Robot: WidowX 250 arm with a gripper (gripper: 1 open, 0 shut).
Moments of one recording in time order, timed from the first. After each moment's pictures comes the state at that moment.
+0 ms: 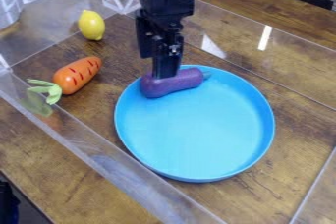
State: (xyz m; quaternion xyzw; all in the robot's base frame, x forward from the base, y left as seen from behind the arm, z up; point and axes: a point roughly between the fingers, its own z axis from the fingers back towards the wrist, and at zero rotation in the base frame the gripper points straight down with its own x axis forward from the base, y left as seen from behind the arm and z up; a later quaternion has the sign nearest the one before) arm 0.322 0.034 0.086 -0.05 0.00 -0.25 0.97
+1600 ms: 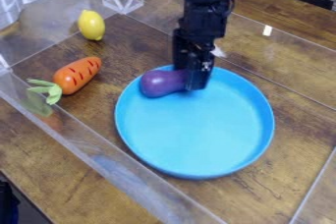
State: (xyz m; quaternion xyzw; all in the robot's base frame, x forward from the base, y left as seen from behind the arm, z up) arm 0.379 0.030 0.032 -0.04 0.03 -0.30 0.95
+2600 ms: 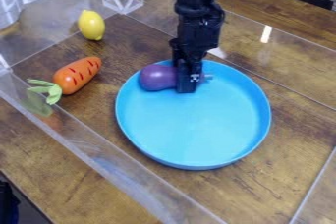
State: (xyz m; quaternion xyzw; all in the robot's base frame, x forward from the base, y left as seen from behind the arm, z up) arm 0.366 0.033 0.026 -0.04 0.03 -0.36 0.93
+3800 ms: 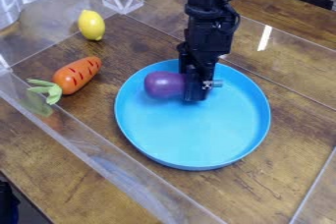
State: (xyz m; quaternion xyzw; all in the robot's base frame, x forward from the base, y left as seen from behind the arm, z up) arm 0.354 -0.001 0.041 -0.04 0.04 -0.34 0.94
